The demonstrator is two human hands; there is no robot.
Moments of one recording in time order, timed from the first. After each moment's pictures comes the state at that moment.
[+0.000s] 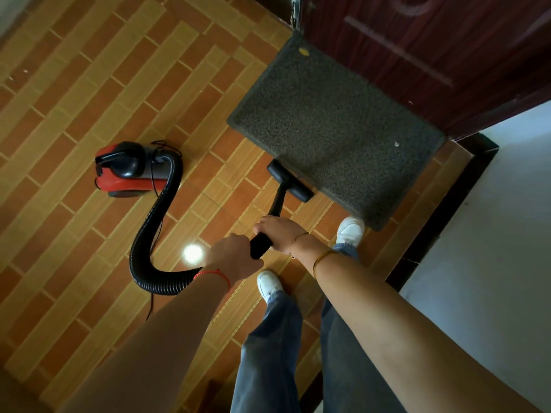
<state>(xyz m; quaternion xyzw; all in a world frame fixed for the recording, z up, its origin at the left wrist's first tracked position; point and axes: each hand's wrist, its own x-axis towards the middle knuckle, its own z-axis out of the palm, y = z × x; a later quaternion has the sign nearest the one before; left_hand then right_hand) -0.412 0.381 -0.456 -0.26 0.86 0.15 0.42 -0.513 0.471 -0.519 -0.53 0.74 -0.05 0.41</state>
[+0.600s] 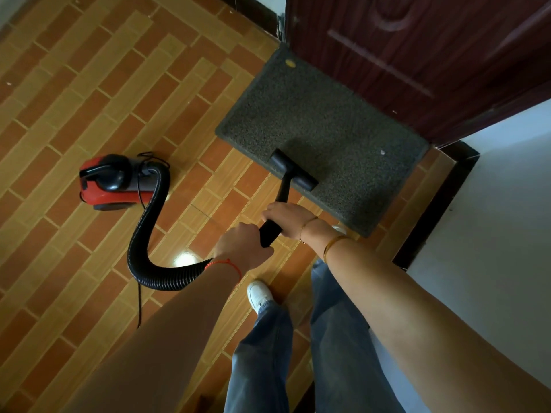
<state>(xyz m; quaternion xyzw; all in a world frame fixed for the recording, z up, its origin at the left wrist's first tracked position) -0.473 0.397 -0.449 -0.26 0.87 0.18 0.37 -0.585 0.486 -0.508 -0.53 0.75 -0.02 0.39</state>
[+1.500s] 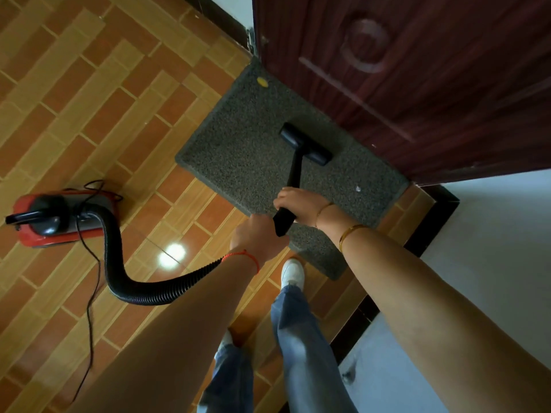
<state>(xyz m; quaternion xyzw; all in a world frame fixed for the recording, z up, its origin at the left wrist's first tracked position) -0.753 0.430 -0.497 -0.33 0.83 0.28 0.36 -0.875 0.513 -0.562 -0.57 0.73 0.01 0.37</state>
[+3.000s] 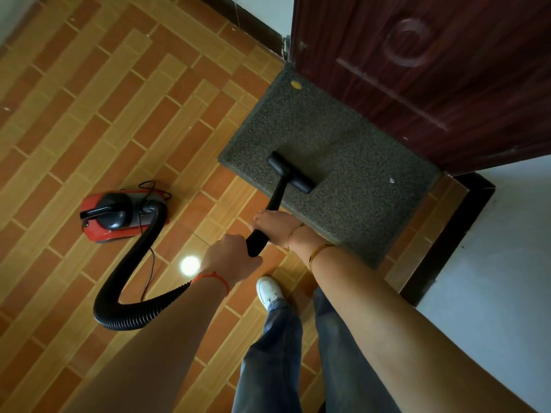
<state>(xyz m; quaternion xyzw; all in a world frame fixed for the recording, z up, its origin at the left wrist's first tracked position) -0.586 0.305 -0.450 -0.32 0.83 0.21 0.40 -0.695 0.384 -0.530 -0.59 0.71 0.00 0.37</state>
